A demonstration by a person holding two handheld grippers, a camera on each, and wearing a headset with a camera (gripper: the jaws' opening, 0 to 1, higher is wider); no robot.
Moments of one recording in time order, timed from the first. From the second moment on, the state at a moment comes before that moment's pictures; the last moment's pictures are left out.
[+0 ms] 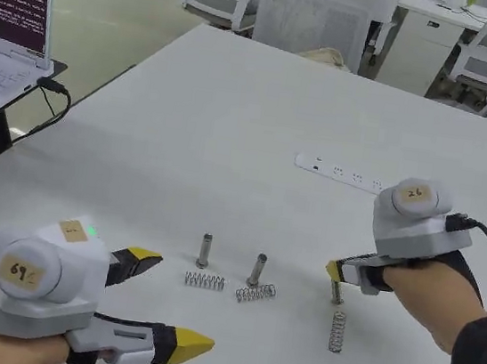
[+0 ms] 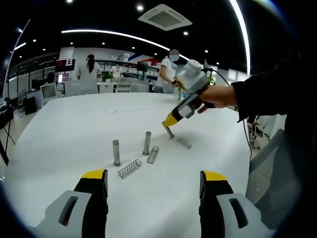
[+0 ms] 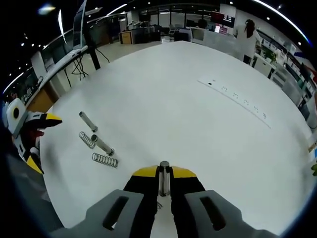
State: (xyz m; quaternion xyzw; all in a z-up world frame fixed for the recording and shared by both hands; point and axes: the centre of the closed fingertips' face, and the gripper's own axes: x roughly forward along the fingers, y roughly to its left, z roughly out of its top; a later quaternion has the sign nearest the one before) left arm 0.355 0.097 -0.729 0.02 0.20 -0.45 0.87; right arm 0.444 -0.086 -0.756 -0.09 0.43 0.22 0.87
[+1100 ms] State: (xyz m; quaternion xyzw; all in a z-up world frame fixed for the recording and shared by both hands) left arm 0.349 0.091 -0.726 0.04 0.20 -0.46 0.86; right arm 0.411 -0.081 -0.751 -0.08 0.40 0.23 0.88
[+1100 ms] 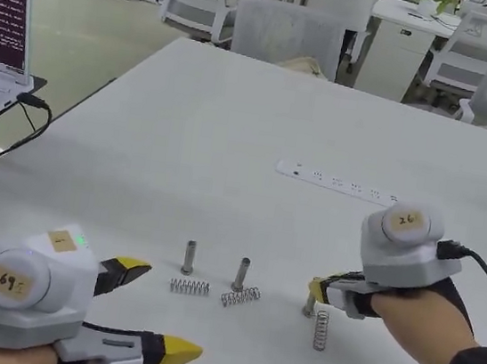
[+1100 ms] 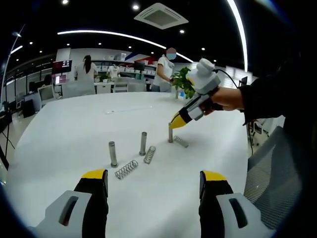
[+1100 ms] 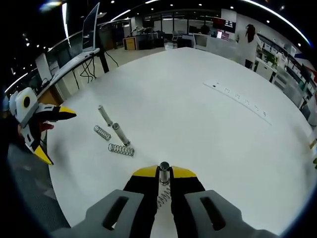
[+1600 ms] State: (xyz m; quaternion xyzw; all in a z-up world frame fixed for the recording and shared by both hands) left arm 0.346 0.089 -0.725 0.04 0.20 -0.47 0.86; right arm 0.400 -0.085 -0.750 -0.09 0.41 0.23 0.88
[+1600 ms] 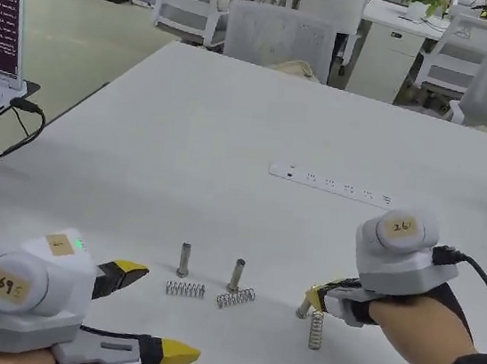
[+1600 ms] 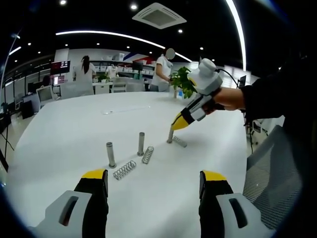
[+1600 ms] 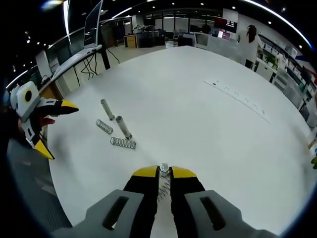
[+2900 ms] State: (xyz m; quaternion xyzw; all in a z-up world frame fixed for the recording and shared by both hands) left arm 0.344 0.085 -0.726 0.04 0.20 -0.47 0.86; right arm 0.394 -0.086 -0.744 -0.11 0.40 0.24 0.88
